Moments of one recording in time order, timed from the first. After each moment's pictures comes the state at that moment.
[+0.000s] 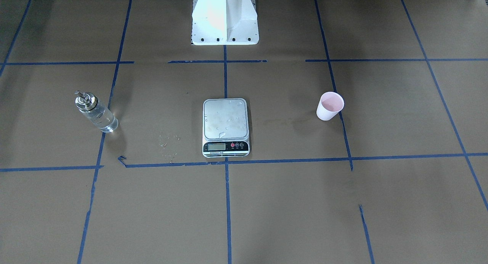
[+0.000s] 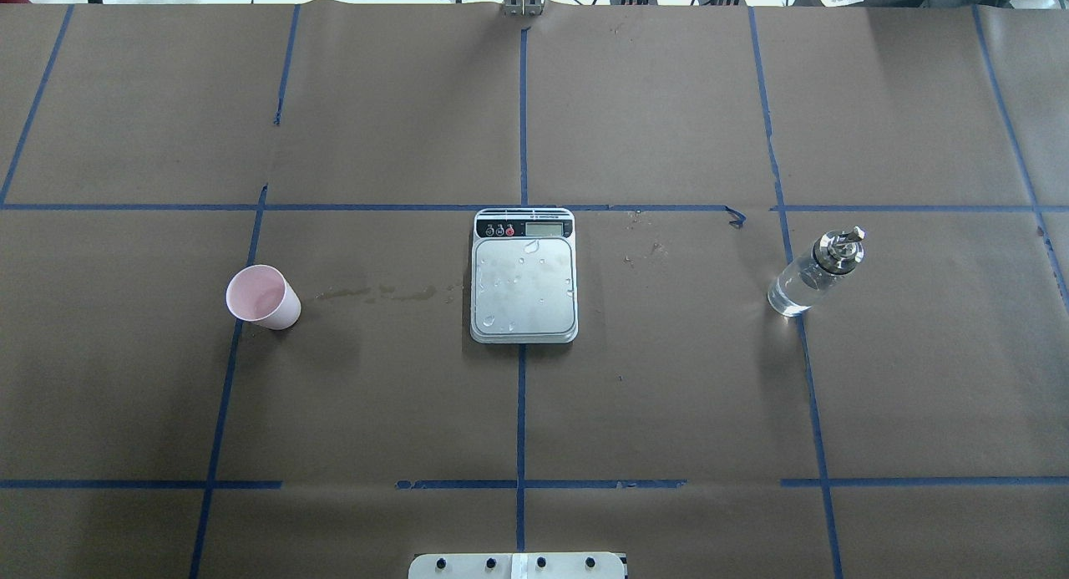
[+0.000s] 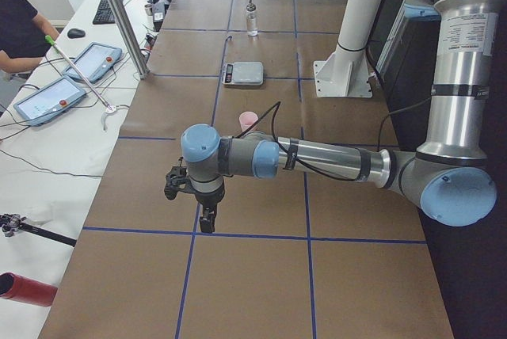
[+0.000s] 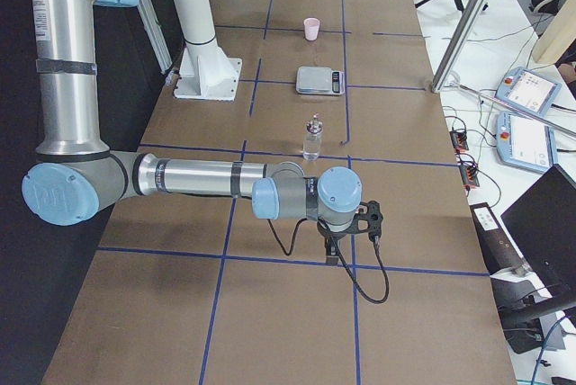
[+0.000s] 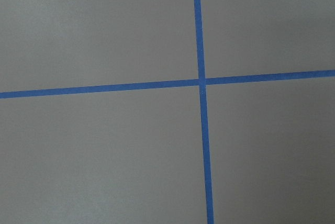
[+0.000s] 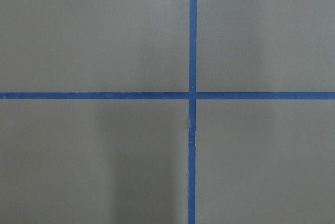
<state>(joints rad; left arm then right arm) -1.55 -1.59 -1.68 -1.50 -2.27 0.02 1.59 -1.58 1.58 -1.49 2.44 0.05</state>
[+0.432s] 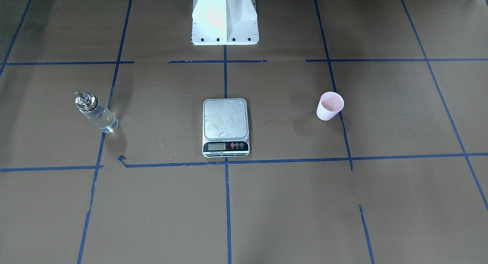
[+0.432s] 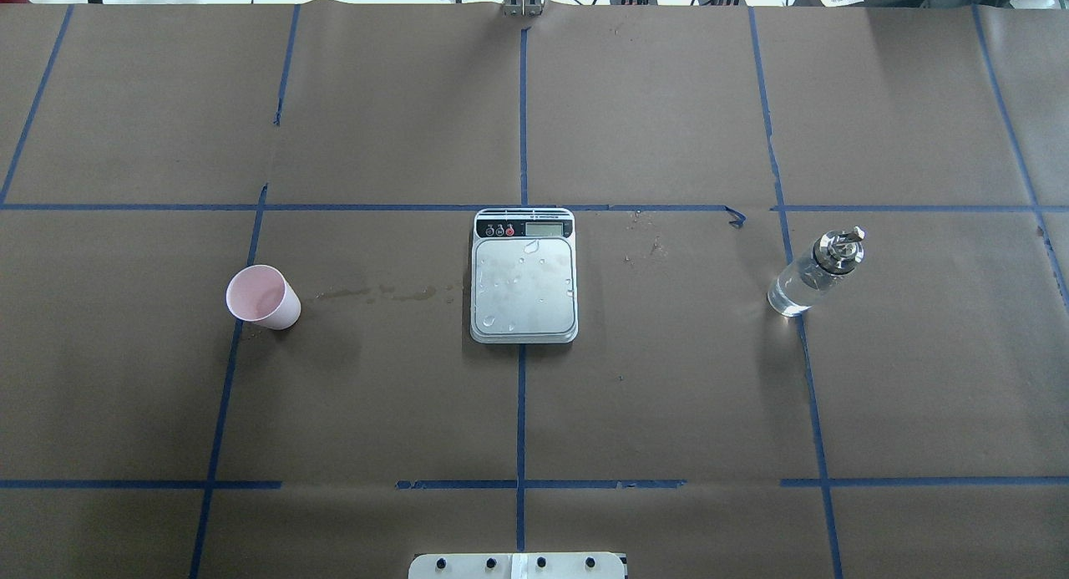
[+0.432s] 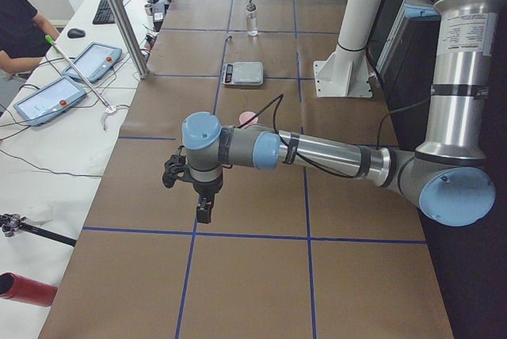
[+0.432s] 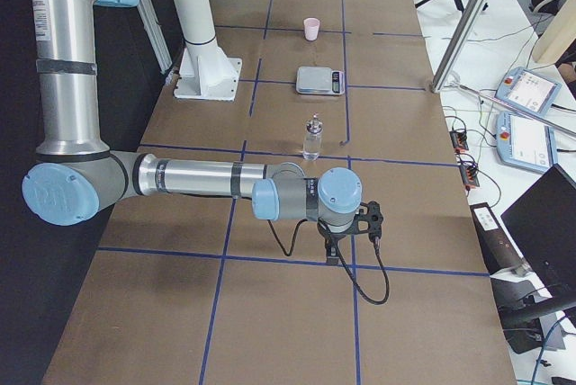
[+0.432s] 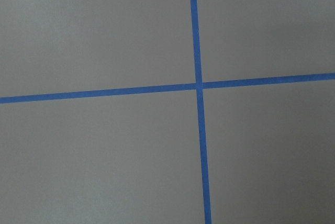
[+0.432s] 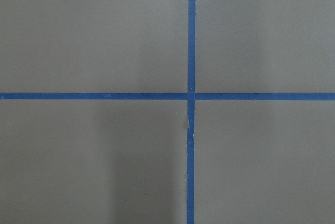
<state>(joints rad) -1.55 -1.60 -1.77 -1.50 -2.27 0.01 1.59 -1.58 1.57 -1.49 2.44 0.05</state>
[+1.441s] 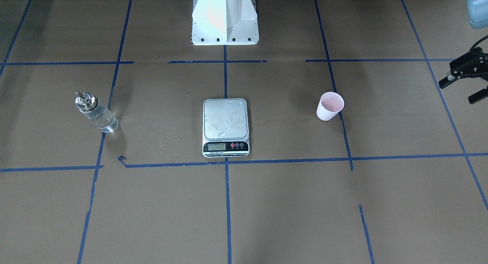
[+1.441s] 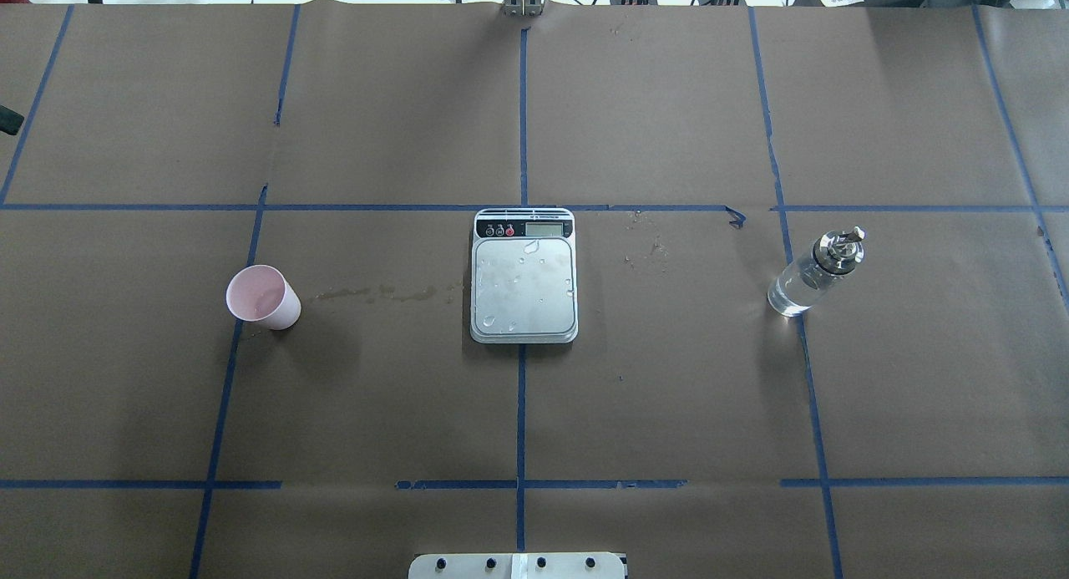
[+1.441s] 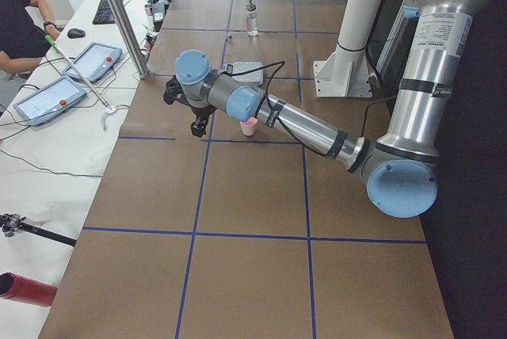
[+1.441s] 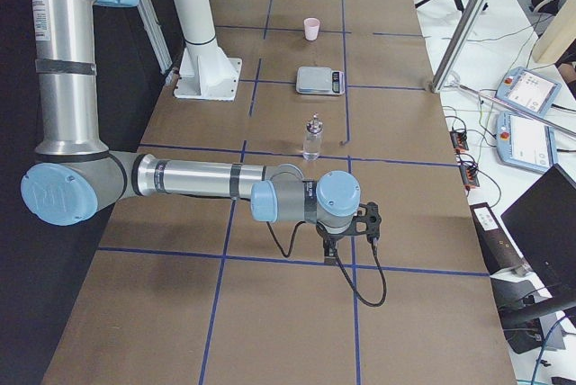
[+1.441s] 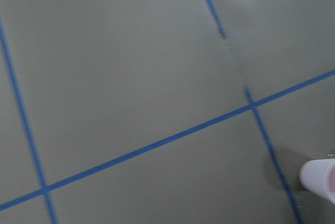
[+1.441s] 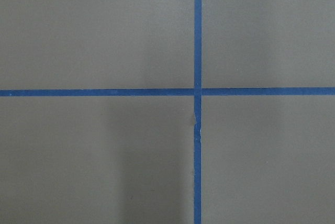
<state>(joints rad) -1.35 -1.75 -1.84 -1.64 -2.61 -0.26 1.59 -1.58 1.57 -1.49 2.47 0.05</state>
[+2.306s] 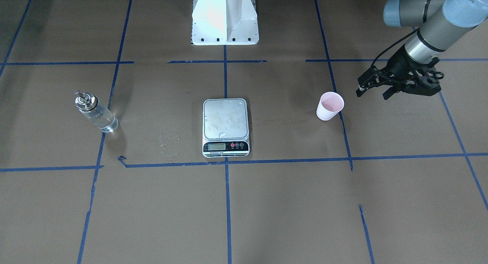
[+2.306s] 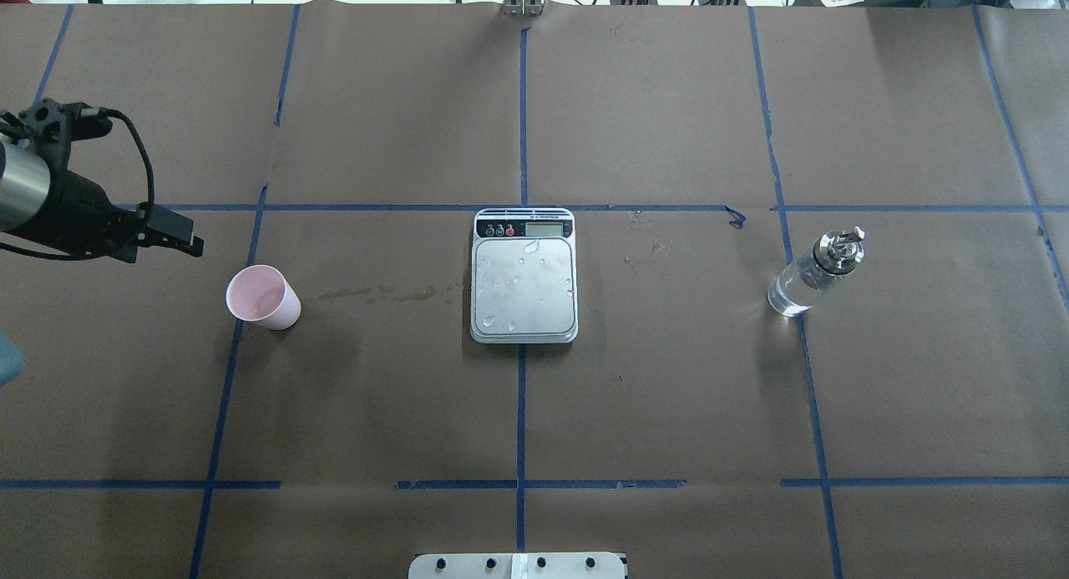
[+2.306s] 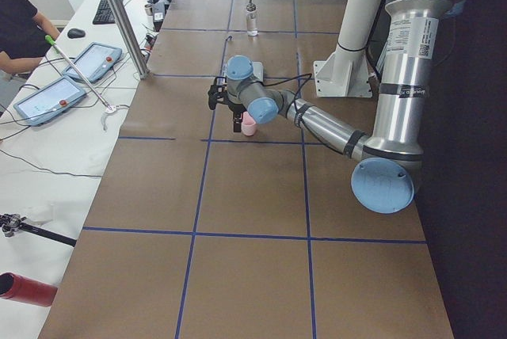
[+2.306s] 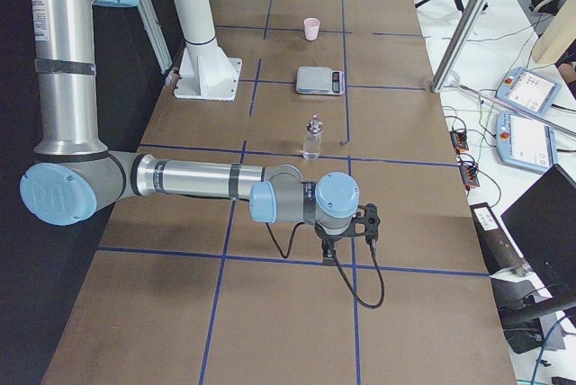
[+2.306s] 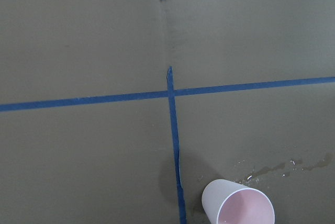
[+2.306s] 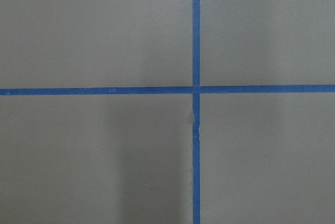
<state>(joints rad) -0.90 -1.63 -1.91 -2.01 -2.21 -1.03 1.59 -1.58 1.57 -1.49 2.47 0.05</state>
